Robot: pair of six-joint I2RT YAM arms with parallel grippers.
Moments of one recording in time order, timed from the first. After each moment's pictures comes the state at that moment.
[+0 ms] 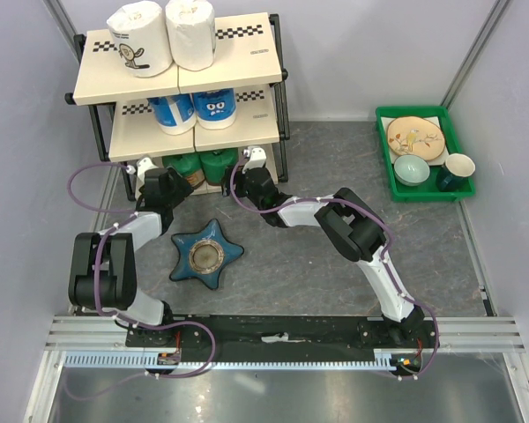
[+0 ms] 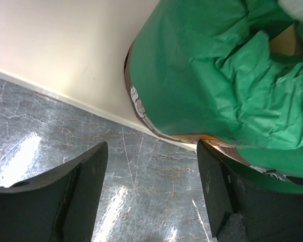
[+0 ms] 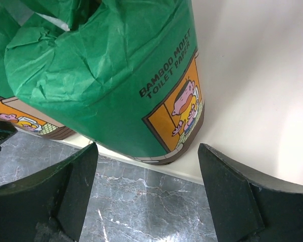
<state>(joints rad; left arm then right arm) -0.03 1.51 0.70 0.27 -0.18 -0.60 0.80 2.31 1.50 0.61 0.24 0.42</state>
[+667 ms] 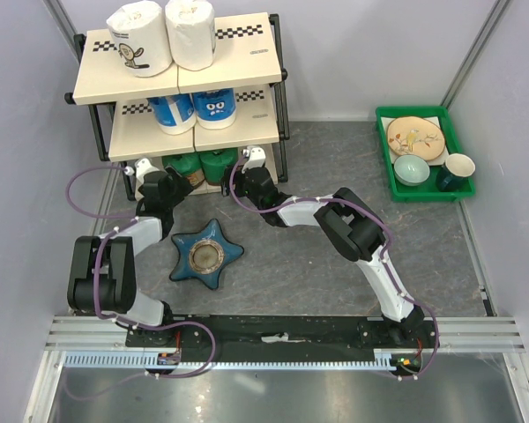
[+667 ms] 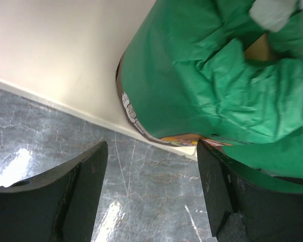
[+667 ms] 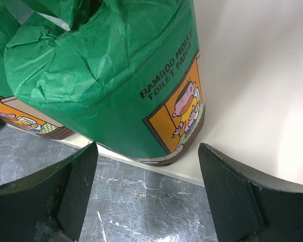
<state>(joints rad) -0.03 1.50 0.66 0.37 -0.19 -0.61 0.80 2.32 1.51 0.61 0.24 0.41</state>
